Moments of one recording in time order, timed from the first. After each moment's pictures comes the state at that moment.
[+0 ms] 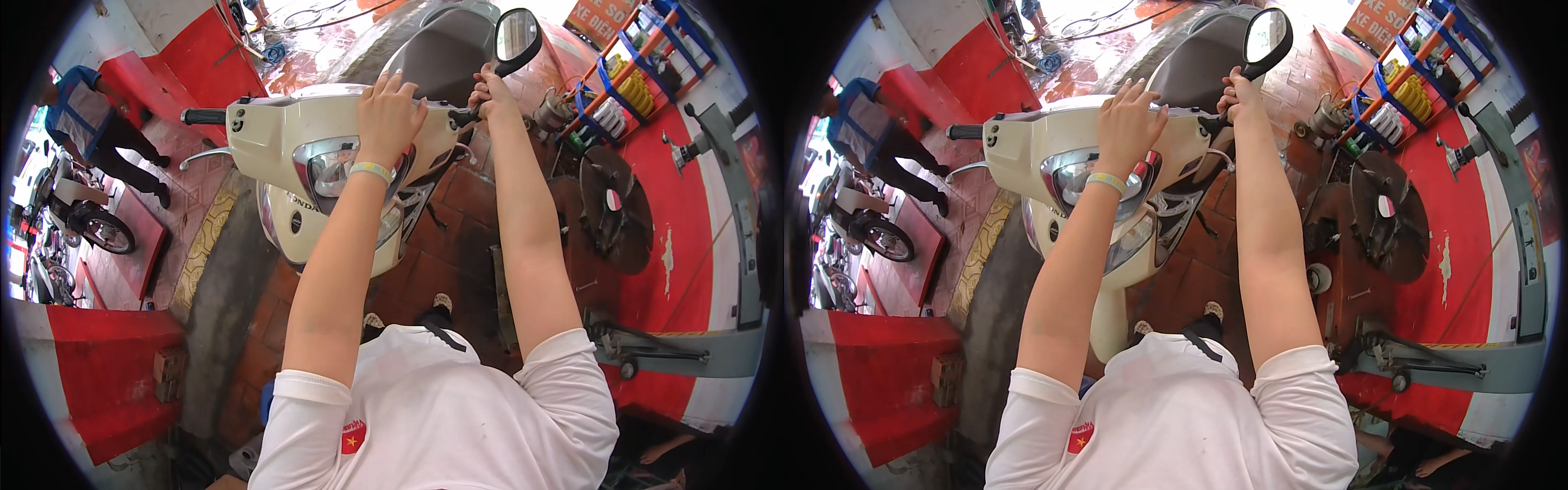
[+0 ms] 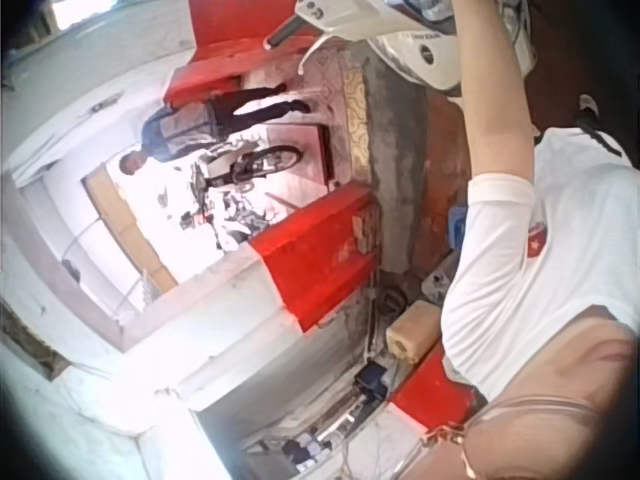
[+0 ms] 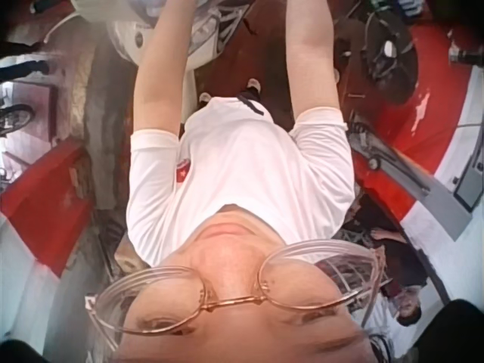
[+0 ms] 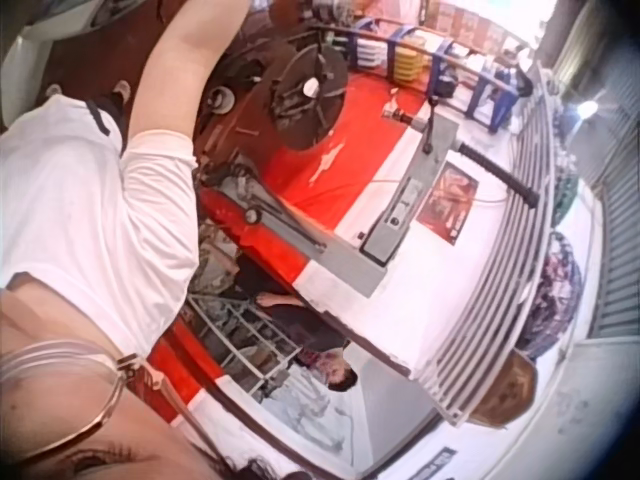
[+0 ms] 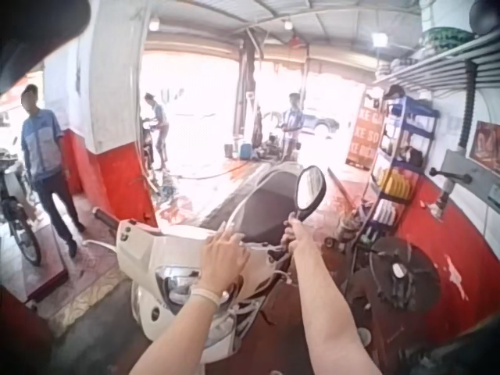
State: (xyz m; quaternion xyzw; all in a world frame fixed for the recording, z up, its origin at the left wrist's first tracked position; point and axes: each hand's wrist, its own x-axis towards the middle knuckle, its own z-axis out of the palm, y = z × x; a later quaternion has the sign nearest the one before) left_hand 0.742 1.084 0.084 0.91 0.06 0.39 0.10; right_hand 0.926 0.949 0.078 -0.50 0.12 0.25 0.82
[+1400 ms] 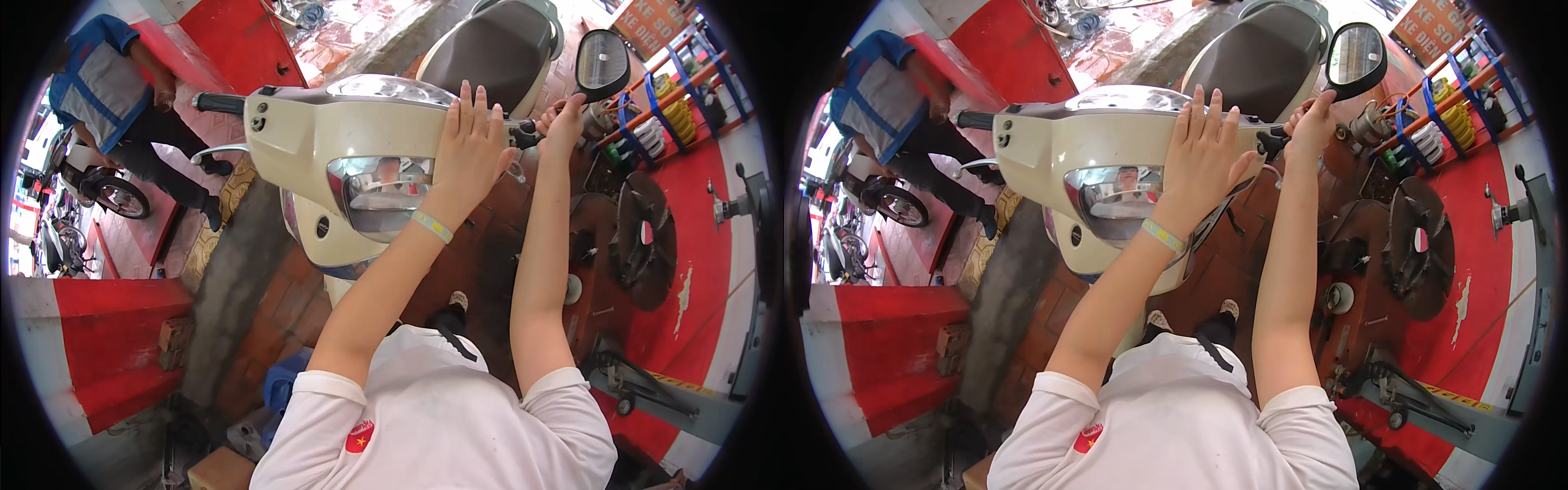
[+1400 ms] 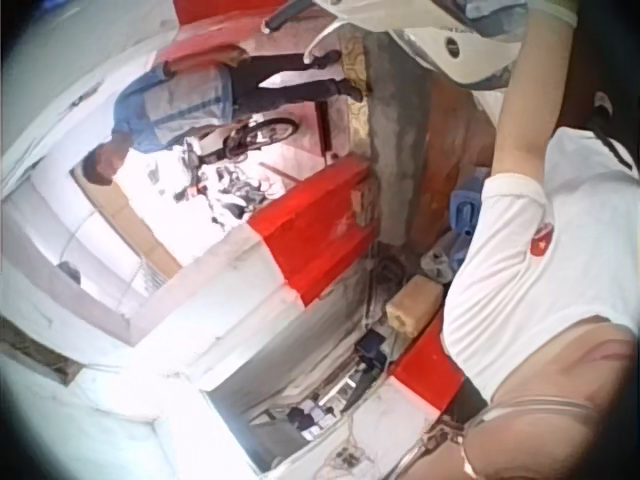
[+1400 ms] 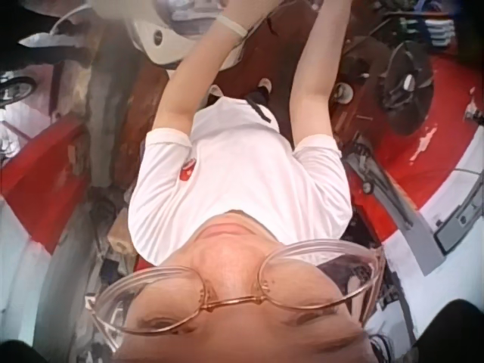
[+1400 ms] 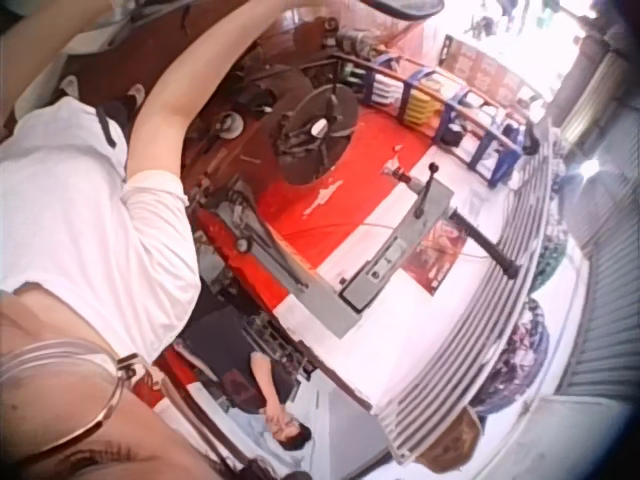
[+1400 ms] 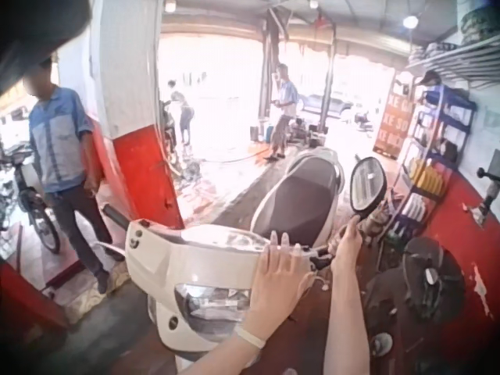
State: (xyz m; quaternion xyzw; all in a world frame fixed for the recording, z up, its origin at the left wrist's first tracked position) left_hand 0.748 1.059 0.059 0.95 0.05 0.31 0.05; right_hand 0.900 0.958 0.058 -0.54 0.00 -0.02 0.84
